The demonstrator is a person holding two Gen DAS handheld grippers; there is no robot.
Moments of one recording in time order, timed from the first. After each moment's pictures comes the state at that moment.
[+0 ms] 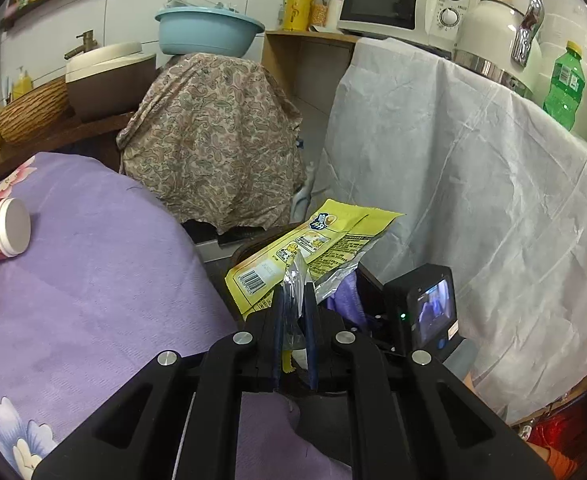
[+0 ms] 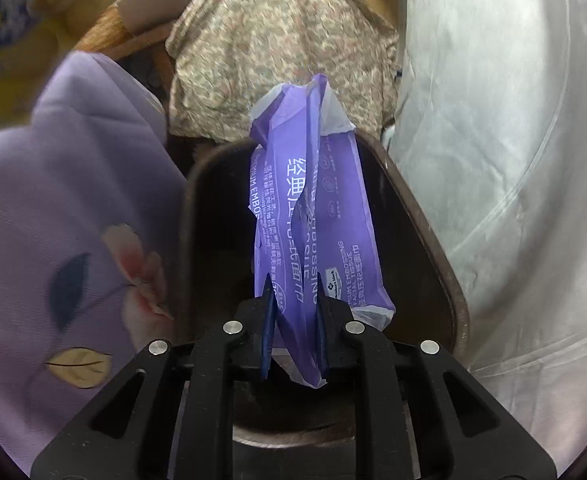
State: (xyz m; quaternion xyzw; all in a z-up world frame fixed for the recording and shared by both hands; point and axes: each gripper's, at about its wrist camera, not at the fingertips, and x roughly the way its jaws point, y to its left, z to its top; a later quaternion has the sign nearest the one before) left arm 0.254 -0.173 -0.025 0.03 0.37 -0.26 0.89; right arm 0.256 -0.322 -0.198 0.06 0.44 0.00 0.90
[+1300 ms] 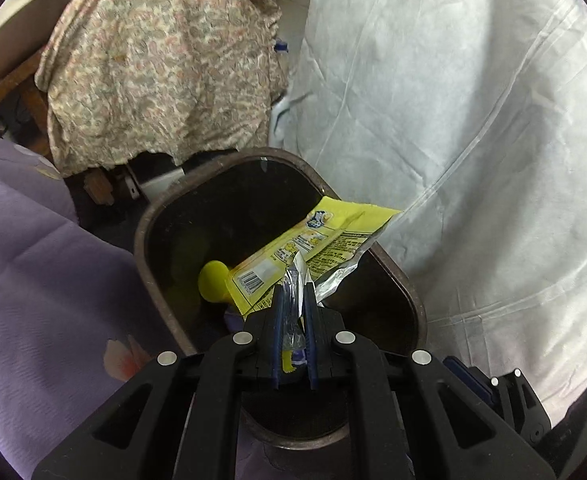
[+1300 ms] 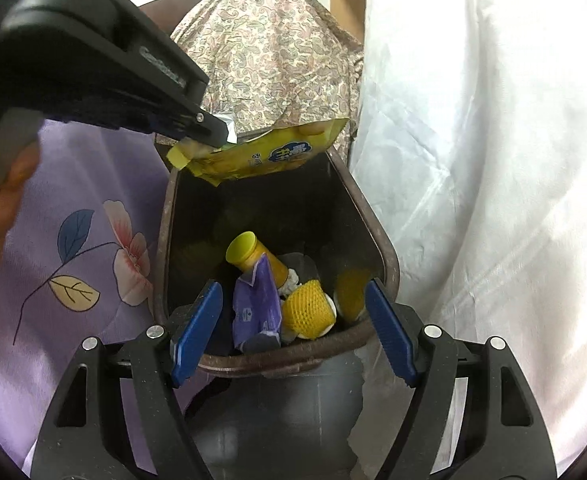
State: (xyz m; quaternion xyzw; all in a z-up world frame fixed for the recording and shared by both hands) left arm 0.351 -0.294 -0.126 0.08 0.52 -0.26 0.81; right arm 0.186 -0.354 -0.179 0.05 0.40 -0.04 0.91
